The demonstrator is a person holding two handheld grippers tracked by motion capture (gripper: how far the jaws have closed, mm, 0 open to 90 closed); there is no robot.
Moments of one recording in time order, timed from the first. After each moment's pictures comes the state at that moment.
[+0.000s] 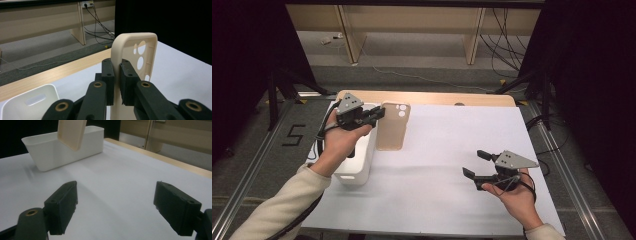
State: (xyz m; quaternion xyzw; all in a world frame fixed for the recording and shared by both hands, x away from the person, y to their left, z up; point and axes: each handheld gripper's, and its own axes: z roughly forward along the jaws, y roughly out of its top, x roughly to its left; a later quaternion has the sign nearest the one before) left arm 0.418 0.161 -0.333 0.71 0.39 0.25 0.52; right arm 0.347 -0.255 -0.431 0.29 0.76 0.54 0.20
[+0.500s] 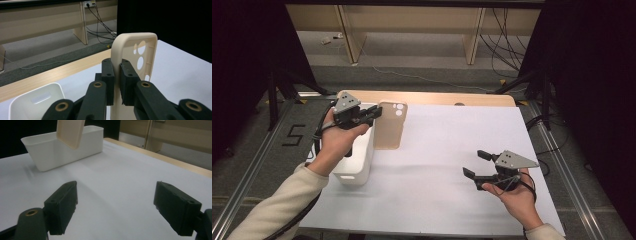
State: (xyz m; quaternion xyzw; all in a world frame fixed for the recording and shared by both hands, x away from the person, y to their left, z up) left arm 0.419 0.168 -0.331 0.71 0.40 0.26 0.52; right arm 0.347 -0.255 -0.433 0.30 0.76 0.54 0.19
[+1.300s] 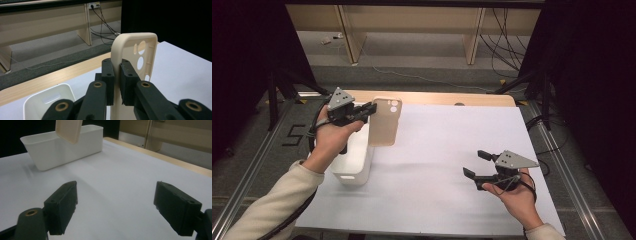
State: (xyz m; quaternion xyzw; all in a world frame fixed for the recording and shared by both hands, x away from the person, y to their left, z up) left arm 0.423 0.180 -0.326 0.71 0.40 0.27 0.52; right arm 0.349 -0.255 -0.434 0.29 0.76 0.54 0.20
